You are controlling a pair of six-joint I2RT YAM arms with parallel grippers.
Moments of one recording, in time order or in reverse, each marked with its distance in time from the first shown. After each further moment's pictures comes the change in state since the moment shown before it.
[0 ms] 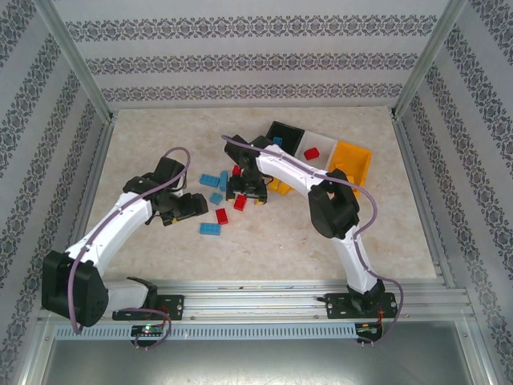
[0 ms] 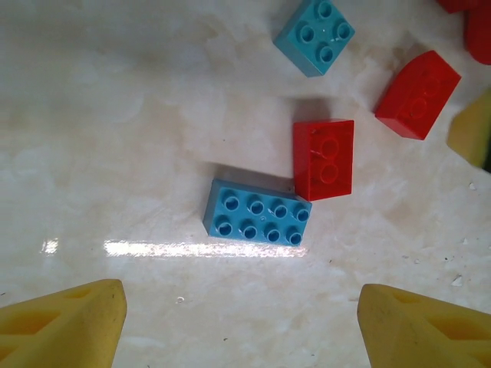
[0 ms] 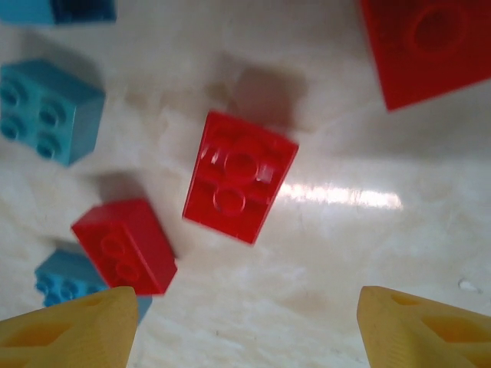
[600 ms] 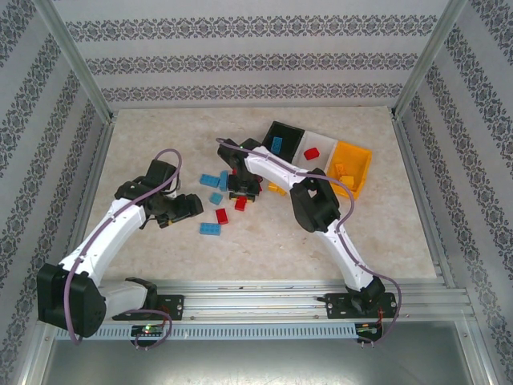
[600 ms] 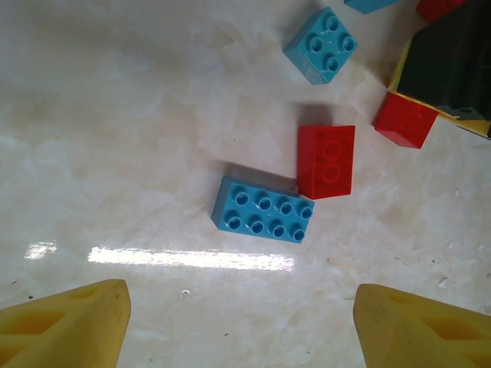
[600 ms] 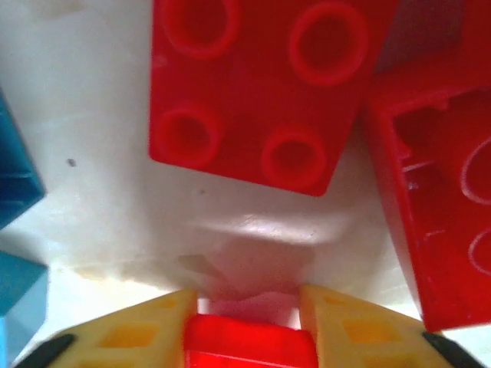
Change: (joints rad) left arm 0.040 -0.052 -0.032 0.004 0.029 -0.005; right arm 0.001 0.222 0.206 -0.028 0.082 0.070
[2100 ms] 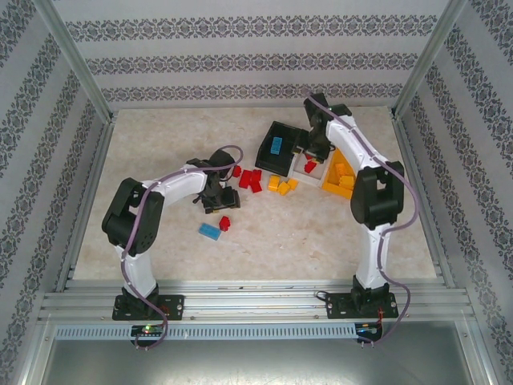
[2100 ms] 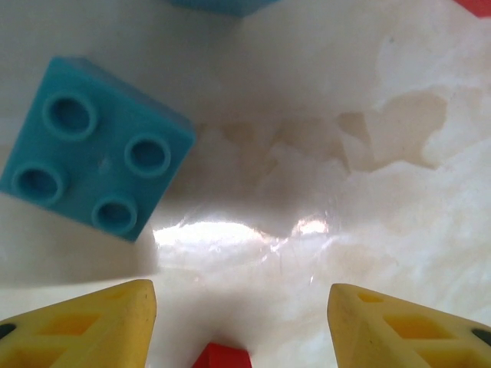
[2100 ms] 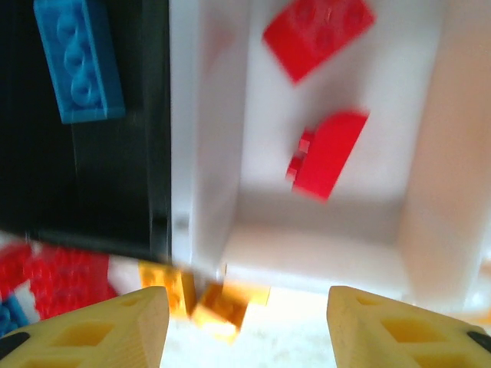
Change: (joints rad) left arm -0.234 0.650 0.310 0.171 -0.043 -0.056; right arm -0.454 -0.436 -0.330 0.117 0.045 -0.201
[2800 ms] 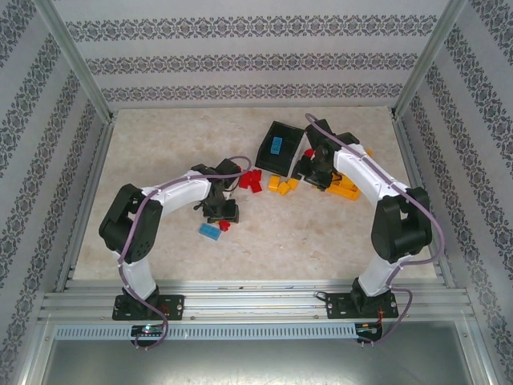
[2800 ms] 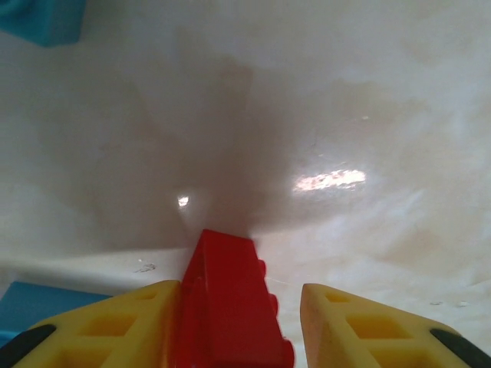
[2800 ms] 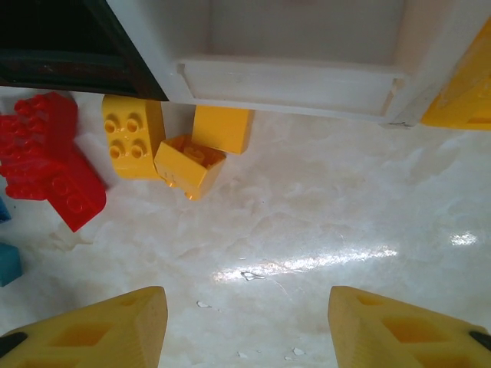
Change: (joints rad) left arm -0.079 -0.030 -0.029 -0.124 0.002 0.094; right arm 0.042 -0.329 -0.450 0.134 -0.057 0.071
